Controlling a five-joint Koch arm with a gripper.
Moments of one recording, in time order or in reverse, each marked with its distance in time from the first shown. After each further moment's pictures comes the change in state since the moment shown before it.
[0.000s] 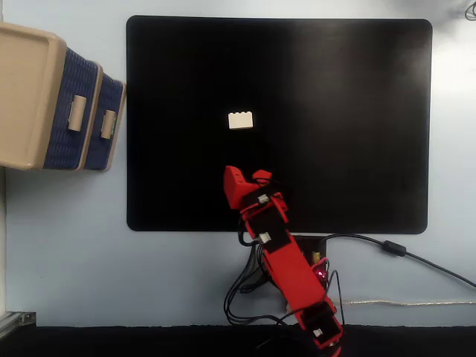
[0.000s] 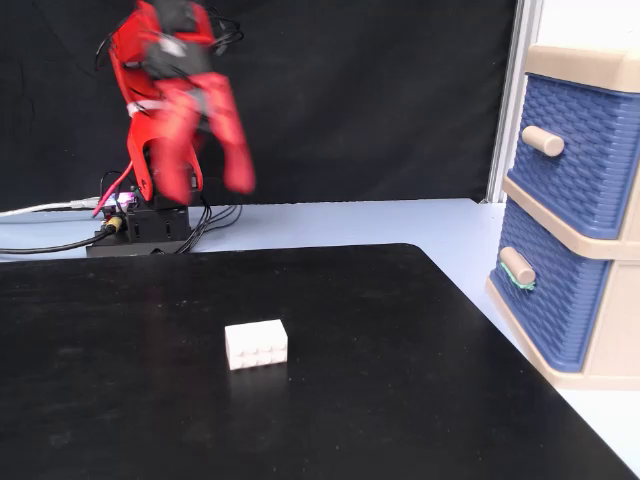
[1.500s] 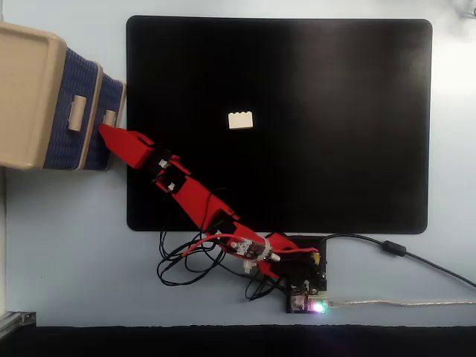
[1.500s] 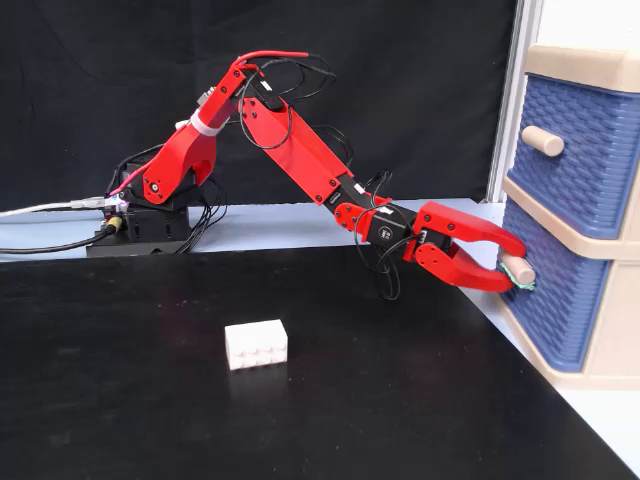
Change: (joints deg) arm -19.3 -63.9 -24.4 -88.8 41.0
